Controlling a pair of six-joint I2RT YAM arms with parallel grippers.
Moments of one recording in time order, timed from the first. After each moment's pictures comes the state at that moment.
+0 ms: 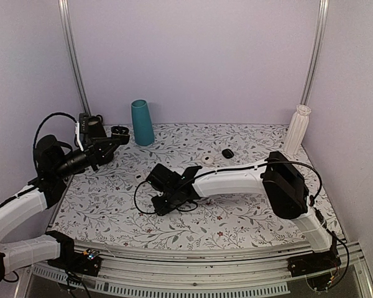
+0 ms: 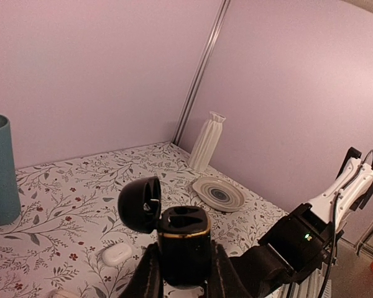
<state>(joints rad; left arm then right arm) -0.25 0.87 0.49 0.48 0.67 -0.40 1.16 2.40 1.92 -0.55 0.13 0.46</state>
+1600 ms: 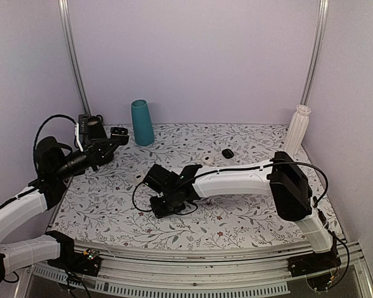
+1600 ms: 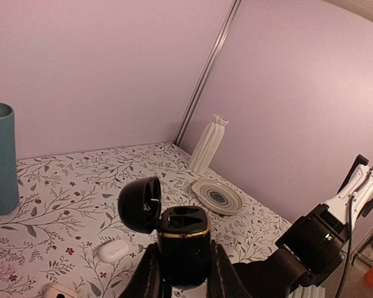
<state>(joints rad) -0.25 0.86 0.47 0.49 0.65 -0.45 1.20 2.33 1.88 -0.63 0.07 0.69</state>
